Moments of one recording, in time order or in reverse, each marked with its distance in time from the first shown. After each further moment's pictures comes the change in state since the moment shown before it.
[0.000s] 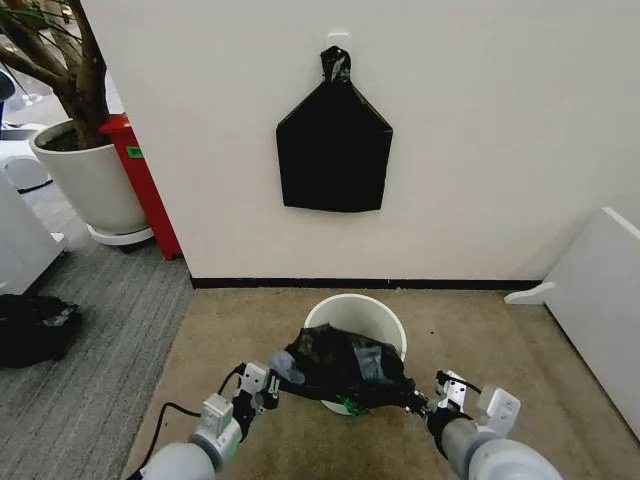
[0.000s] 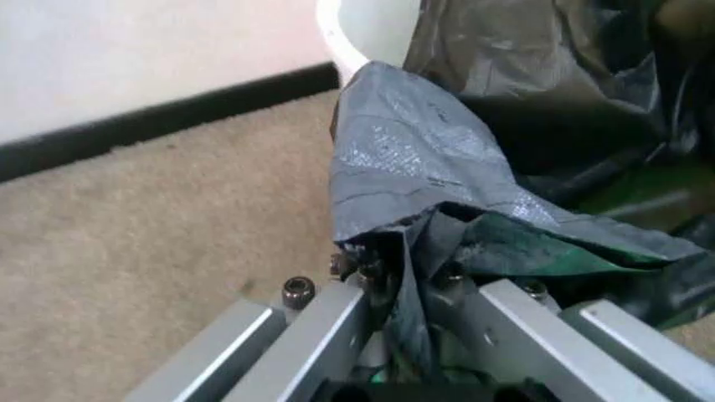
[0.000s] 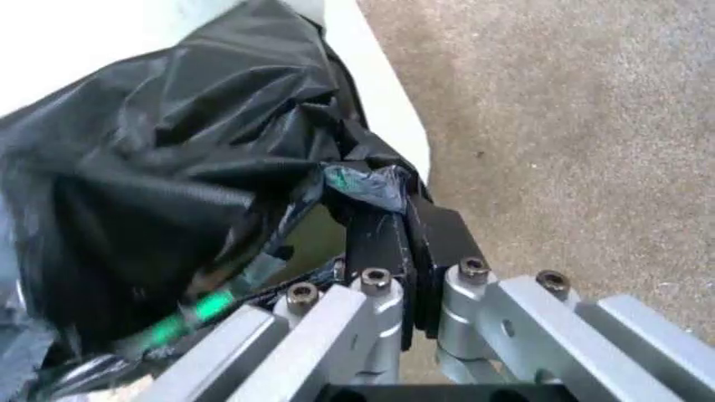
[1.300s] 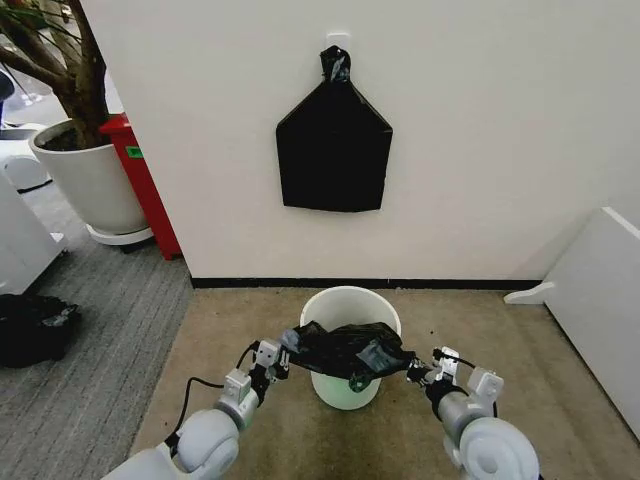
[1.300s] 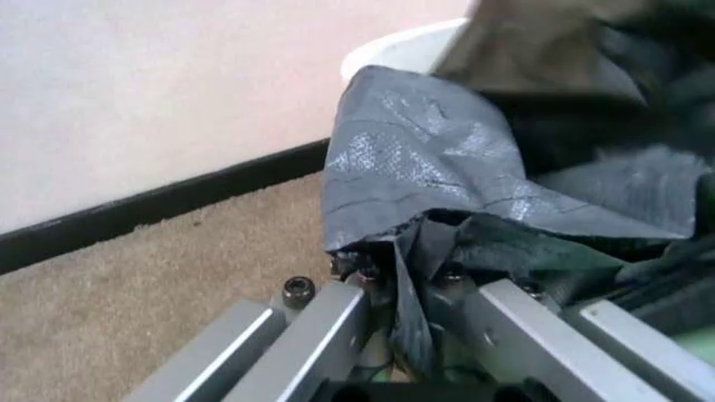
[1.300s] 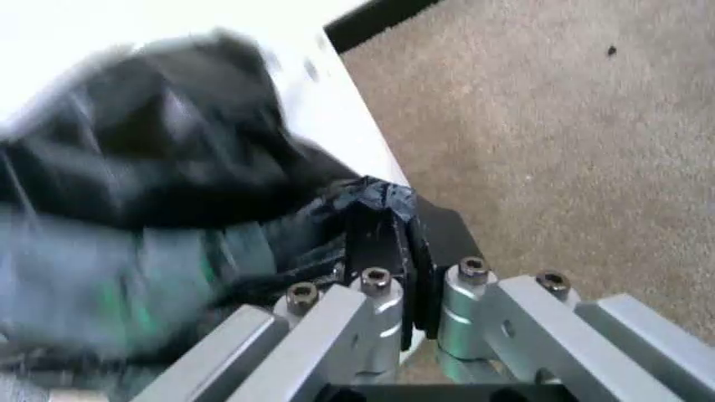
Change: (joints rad) left arm -0.196 -0.138 0.007 0.237 0.050 -0.078 0.089; right arm 0.105 -0.002 0.088 -0.282 -0.199 0.005 -0.478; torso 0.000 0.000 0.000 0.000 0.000
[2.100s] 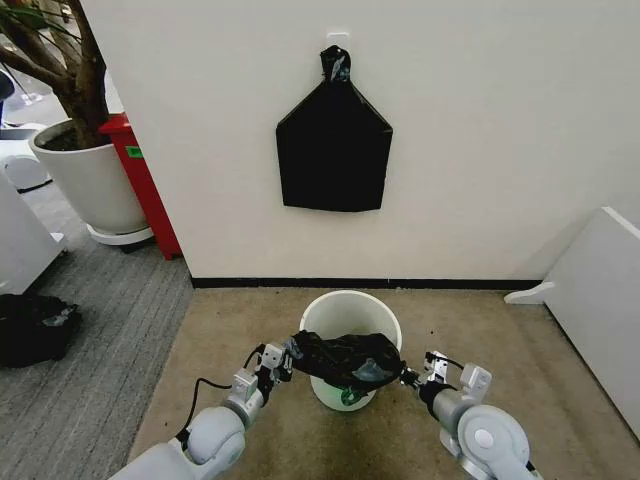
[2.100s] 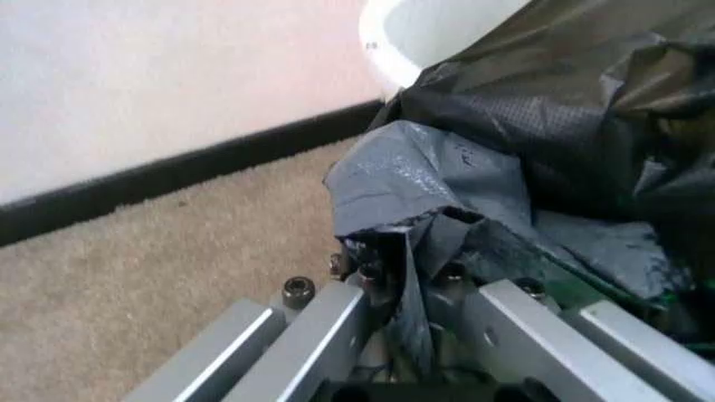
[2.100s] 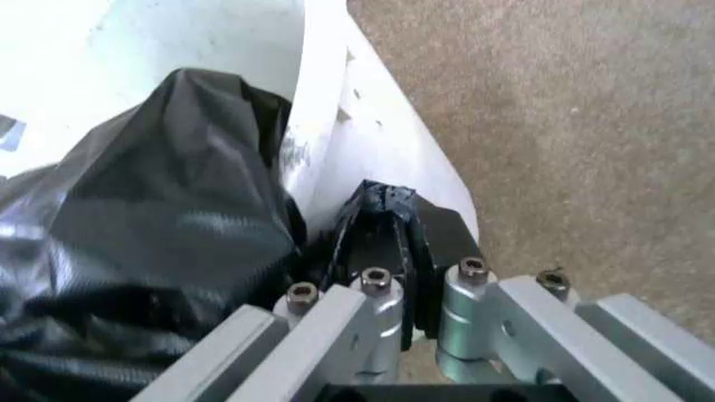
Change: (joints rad) left arm -0.005 -0.034 0.008 0.062 0.020 -0.013 0.028; right arm 0.039 0.028 -0.004 -0.049 0.097 -0.090 -0.018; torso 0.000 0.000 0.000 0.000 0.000
